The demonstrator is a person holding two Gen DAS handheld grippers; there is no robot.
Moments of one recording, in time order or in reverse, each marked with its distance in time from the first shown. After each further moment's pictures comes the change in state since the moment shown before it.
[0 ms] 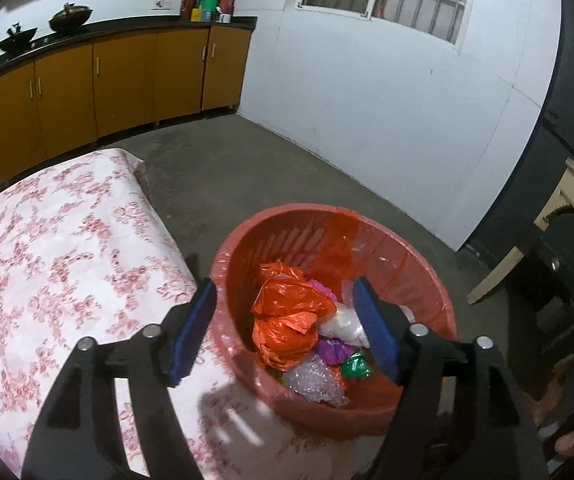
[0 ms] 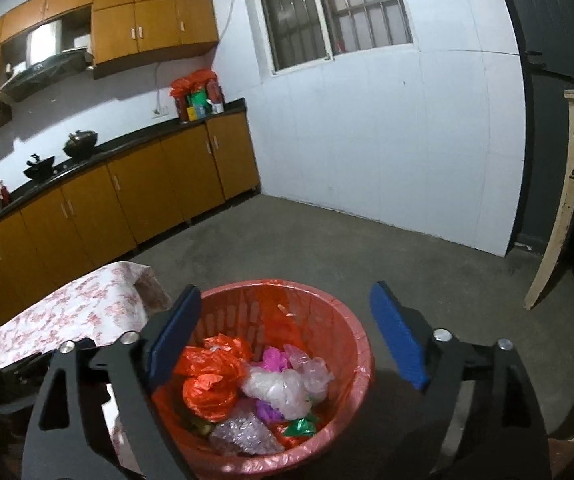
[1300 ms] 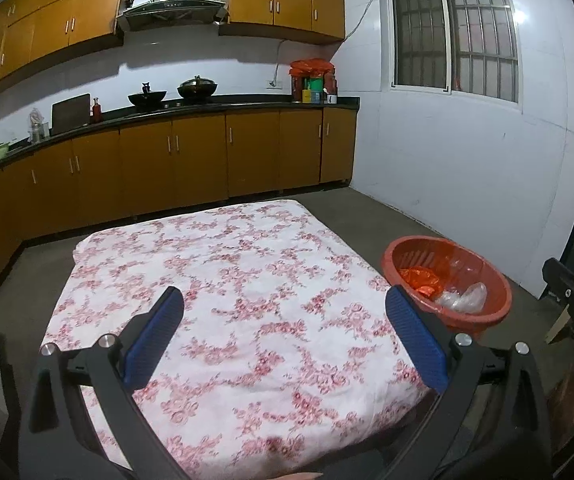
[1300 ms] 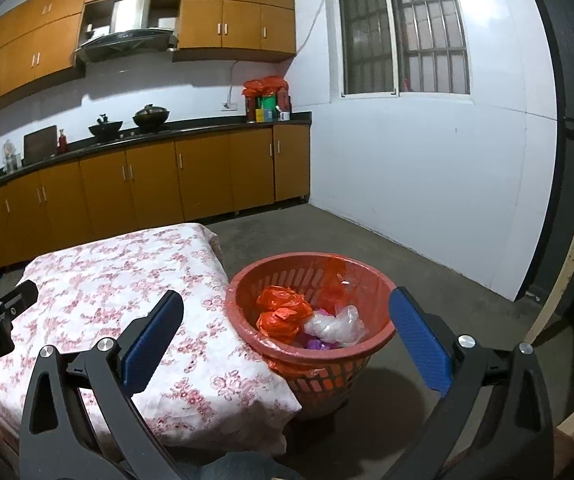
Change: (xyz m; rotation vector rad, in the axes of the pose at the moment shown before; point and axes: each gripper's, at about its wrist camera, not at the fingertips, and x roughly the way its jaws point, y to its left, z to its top) left arm -0.240 0.055 -0.116 -0.040 -0.291 0.416; right arm -0.131 0.072 -0.060 -0.227 -0.050 0.128
